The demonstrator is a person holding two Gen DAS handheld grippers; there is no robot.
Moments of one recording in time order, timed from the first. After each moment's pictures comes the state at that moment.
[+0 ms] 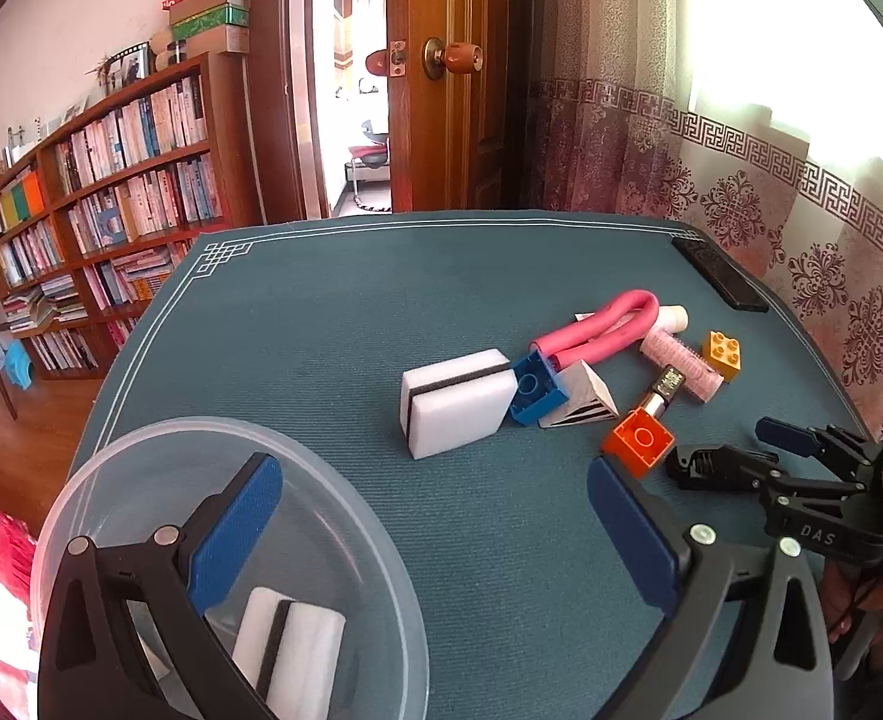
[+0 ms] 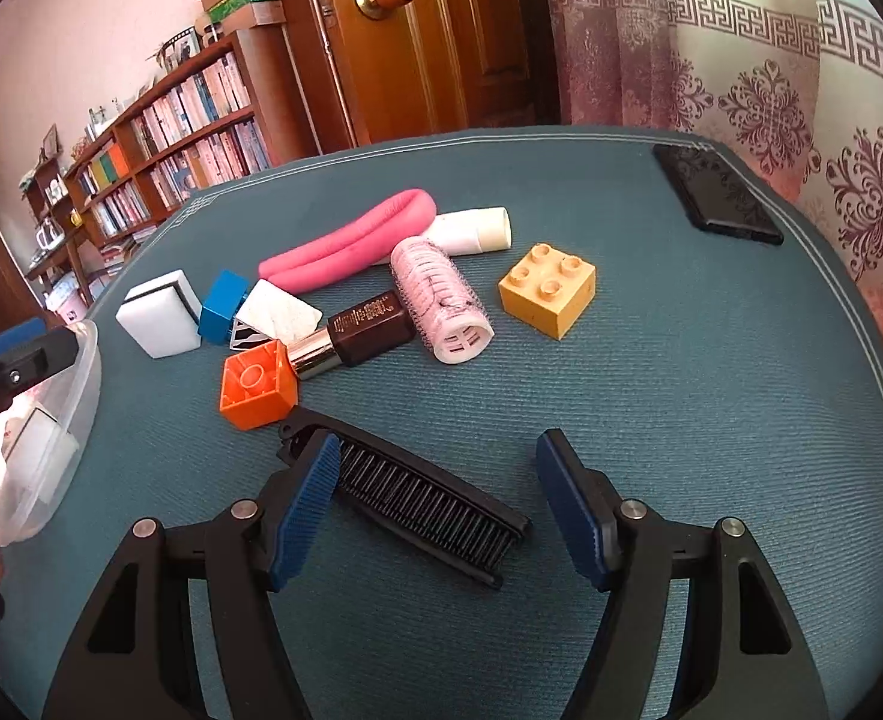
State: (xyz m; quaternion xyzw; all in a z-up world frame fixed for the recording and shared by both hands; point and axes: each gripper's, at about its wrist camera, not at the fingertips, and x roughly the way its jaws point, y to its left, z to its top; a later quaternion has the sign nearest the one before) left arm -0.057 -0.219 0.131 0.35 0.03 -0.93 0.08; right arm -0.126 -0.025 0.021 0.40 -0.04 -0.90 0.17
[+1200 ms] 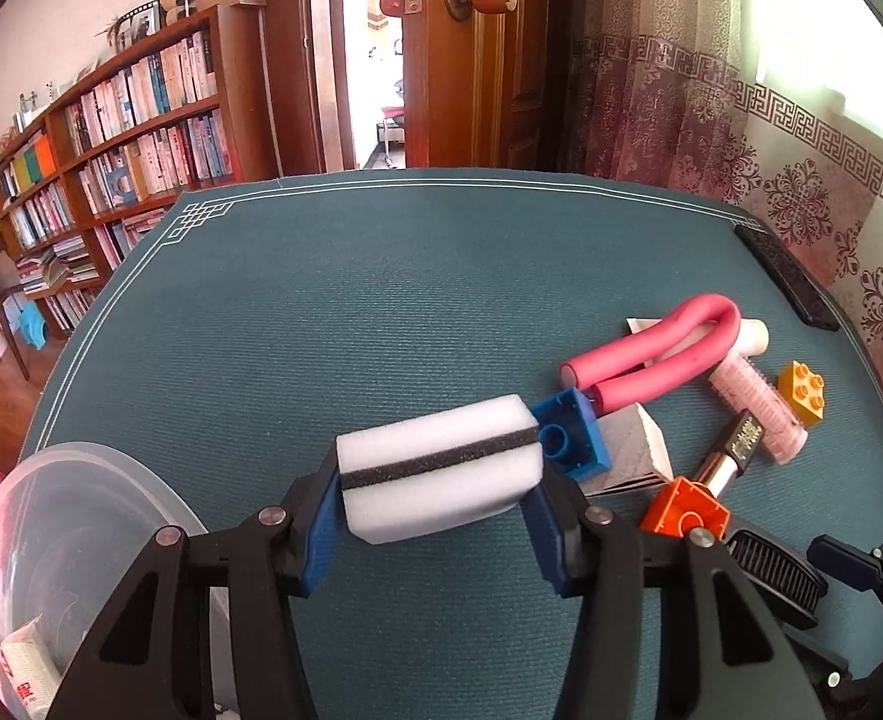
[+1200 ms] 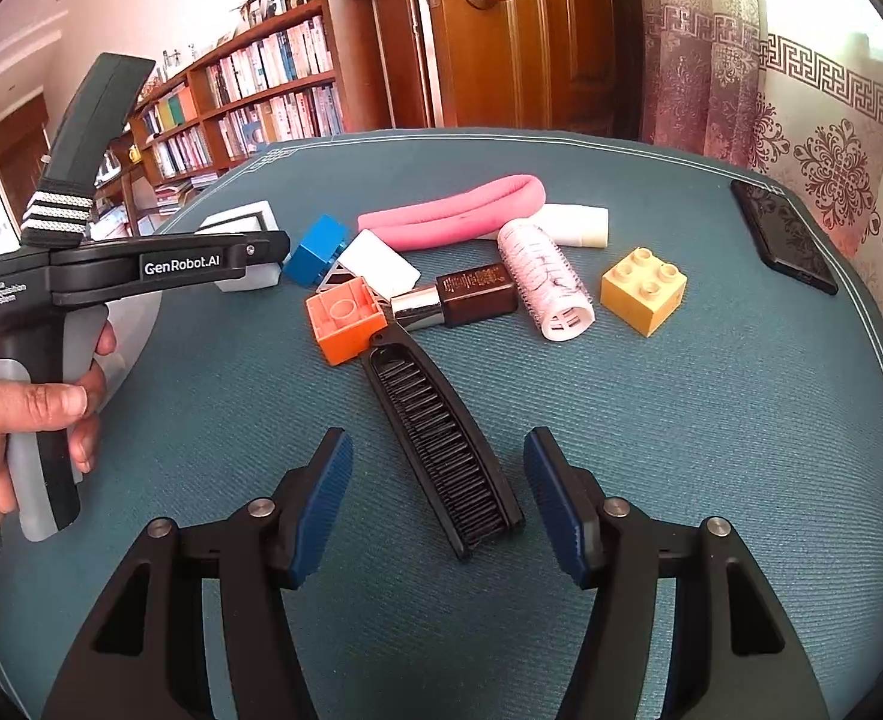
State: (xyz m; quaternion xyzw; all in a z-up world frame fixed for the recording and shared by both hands) left arm -0.118 -0.214 0.096 0.38 0.05 -0.91 0.11; right arm -0.099 -0.057 0.022 0.38 0.05 -0.89 0.24
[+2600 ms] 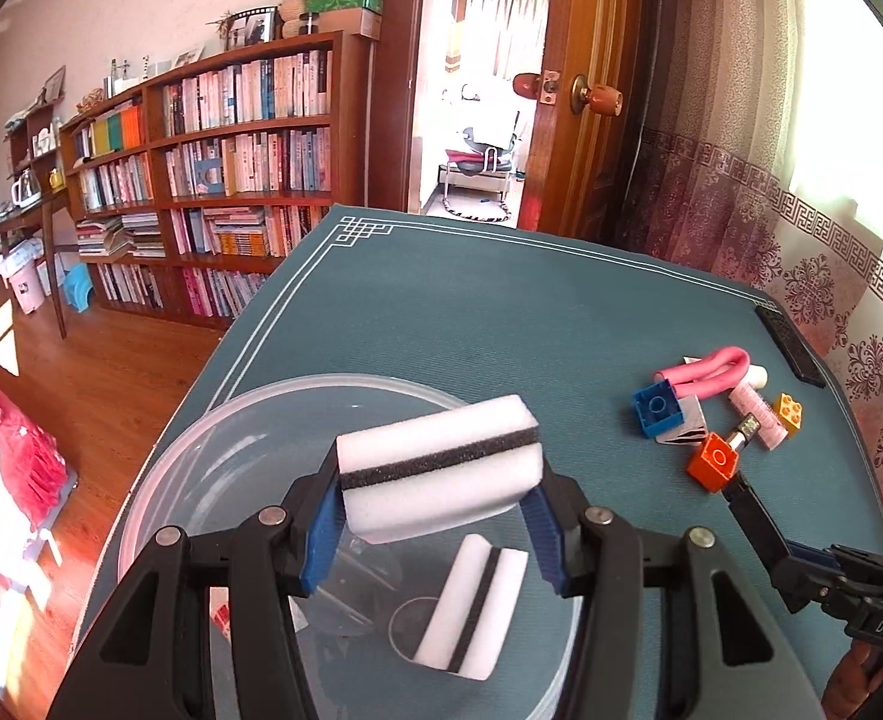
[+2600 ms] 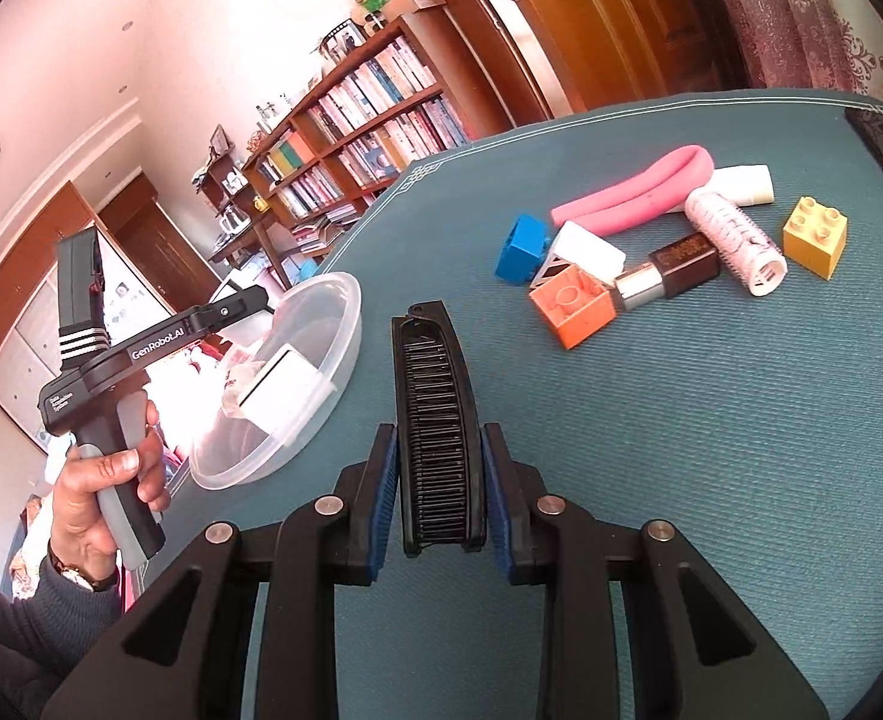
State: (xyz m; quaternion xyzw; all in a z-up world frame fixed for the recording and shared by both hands) left arm 0.004 -0.300 0.133 0.32 0.11 -0.92 0.18; right arm -0.072 -0.082 0.042 0.40 -0.11 -0.82 0.40
